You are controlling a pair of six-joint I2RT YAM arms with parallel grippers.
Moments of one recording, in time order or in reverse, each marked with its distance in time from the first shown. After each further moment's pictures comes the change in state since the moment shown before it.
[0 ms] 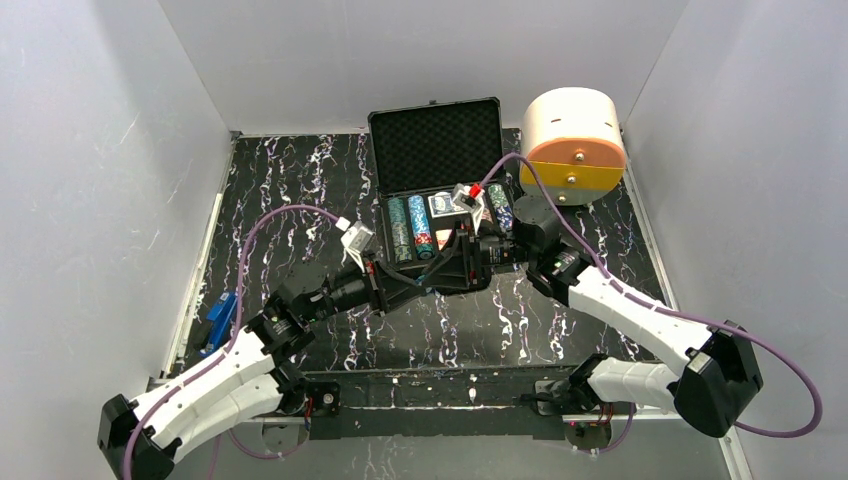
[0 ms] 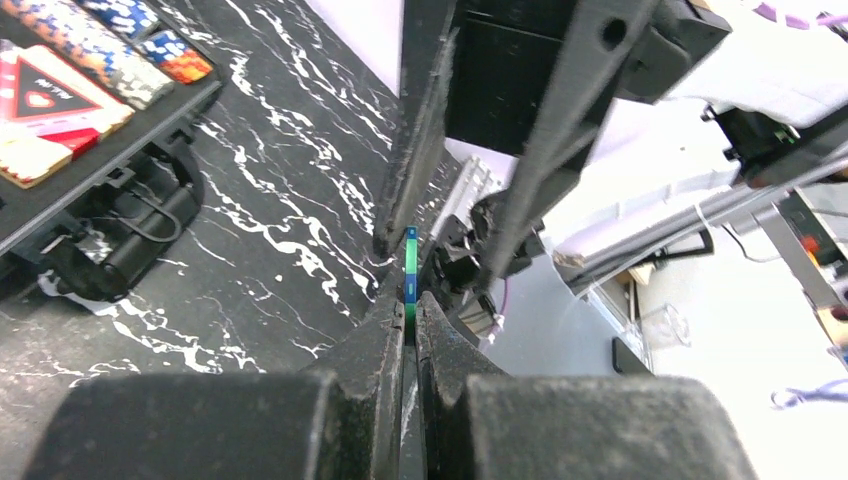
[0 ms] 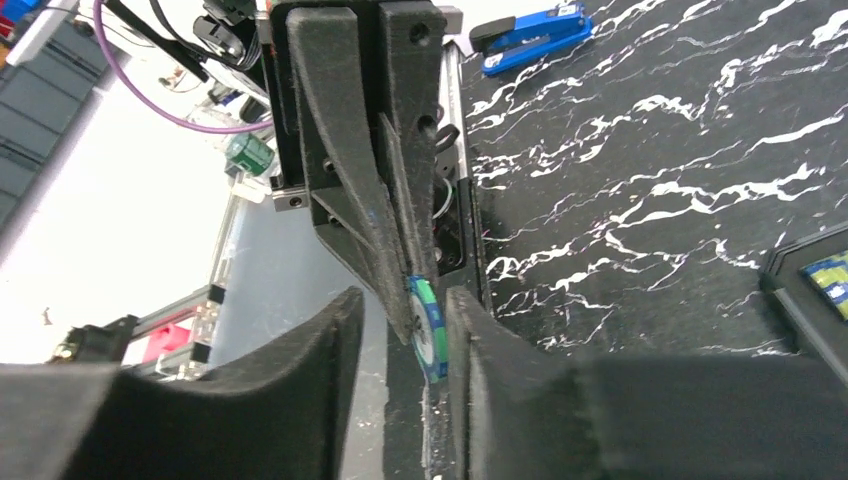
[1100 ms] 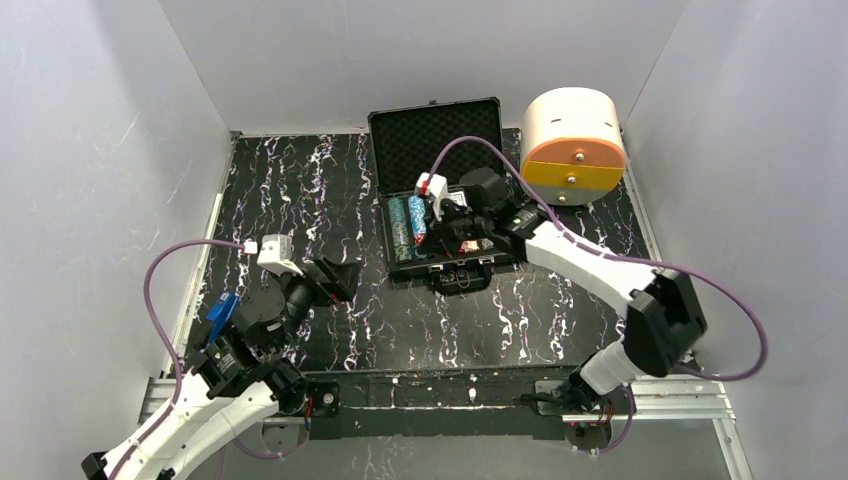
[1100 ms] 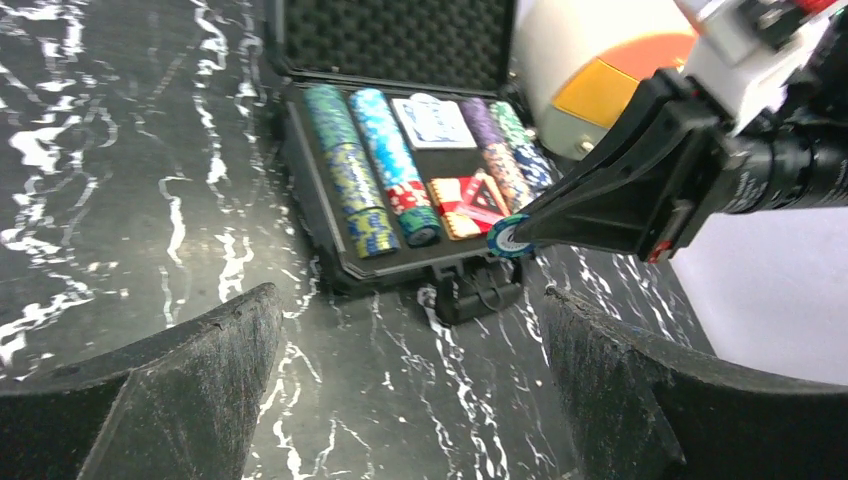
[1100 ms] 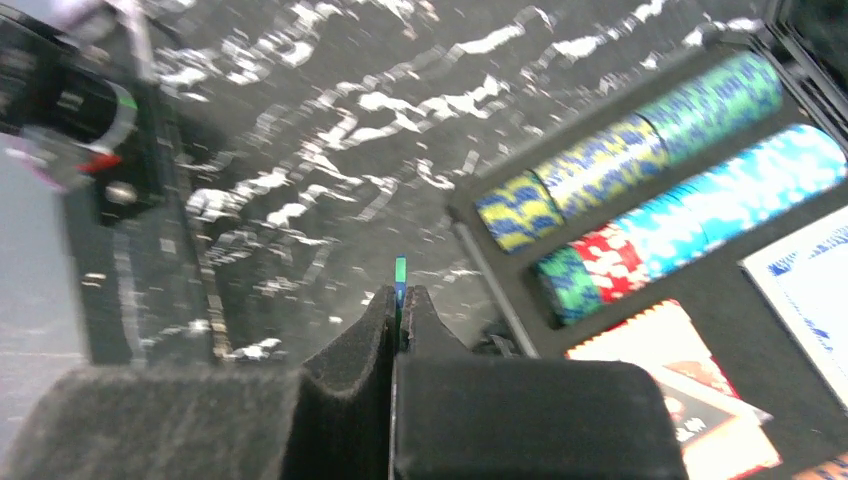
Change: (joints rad) left arm -0.001 -0.369 0.071 -0.550 -0.775 0.097; right arm -0.004 0.303 0.299 -0.427 0.308 -0.565
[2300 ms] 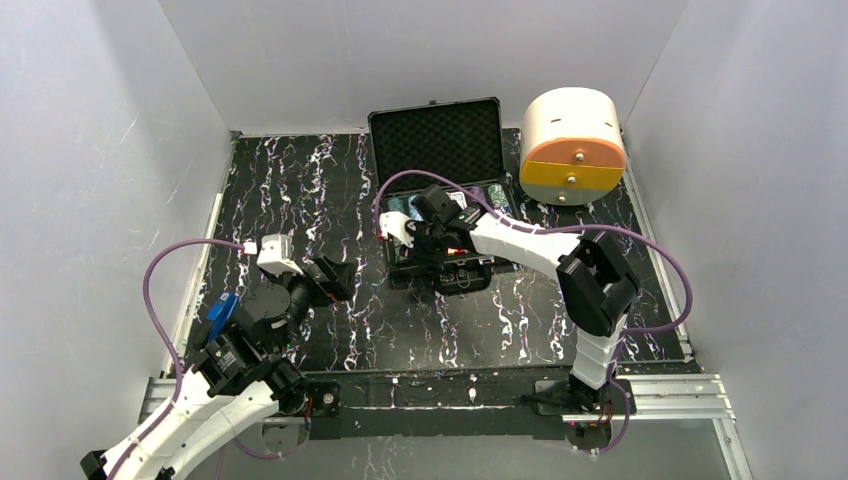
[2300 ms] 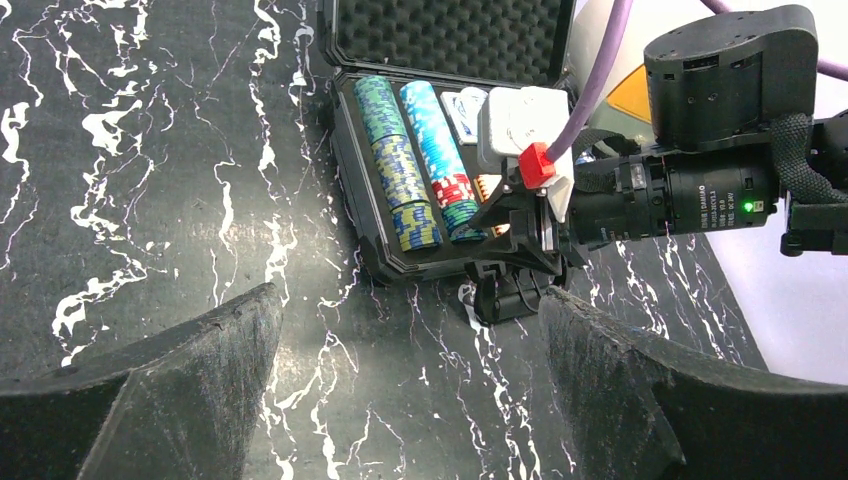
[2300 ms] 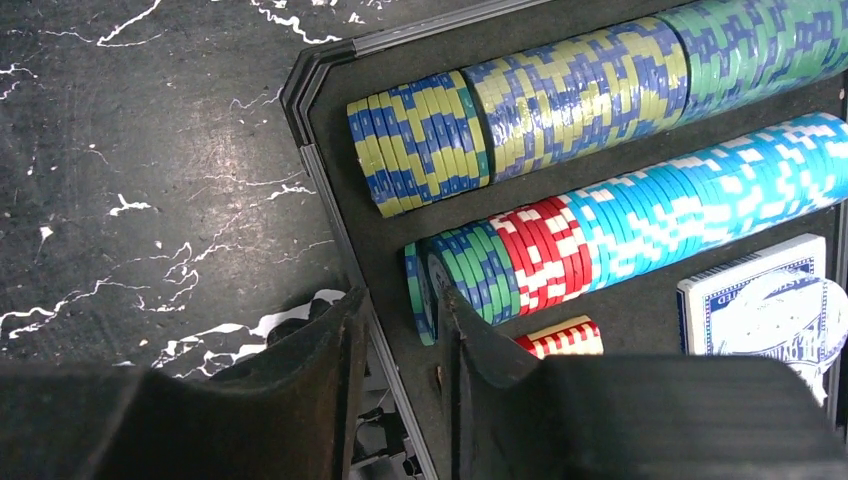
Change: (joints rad) left arm 0.000 0.011 0.019 -0.081 -0.102 -0.001; right arm 0.101 0.387 0.231 -0.274 0.392 -0.567
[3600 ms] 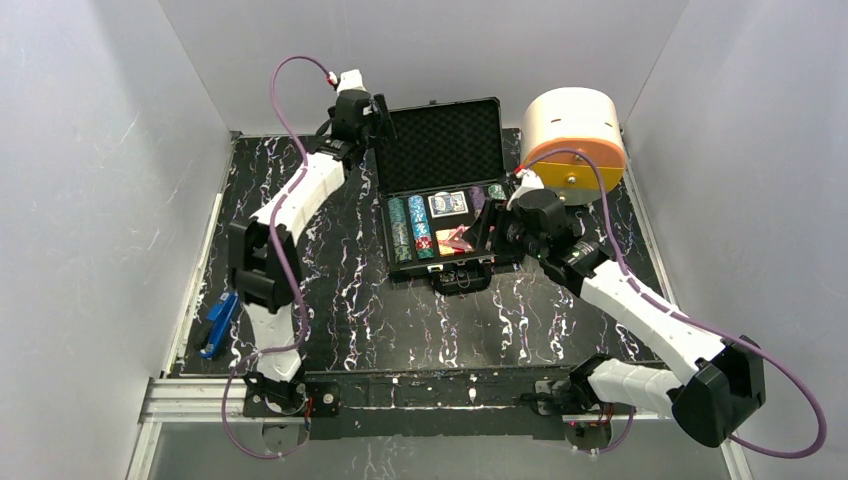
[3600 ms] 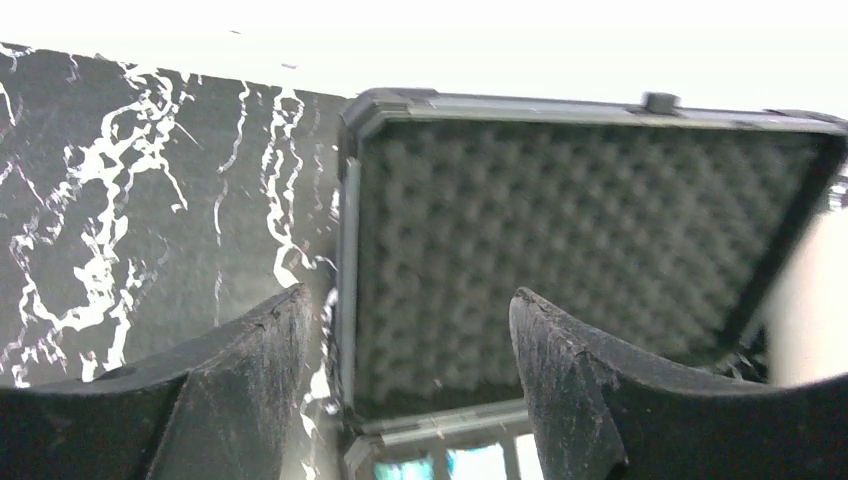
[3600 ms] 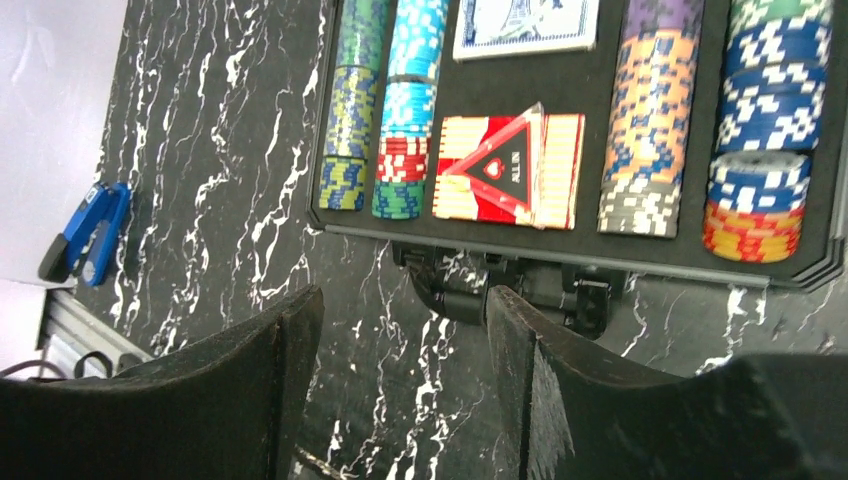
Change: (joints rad) left arm 0.436 1.528 1.102 0.237 0.245 0.188; right arm -0.211 -0.715 -0.451 0.198 0.184 1.196
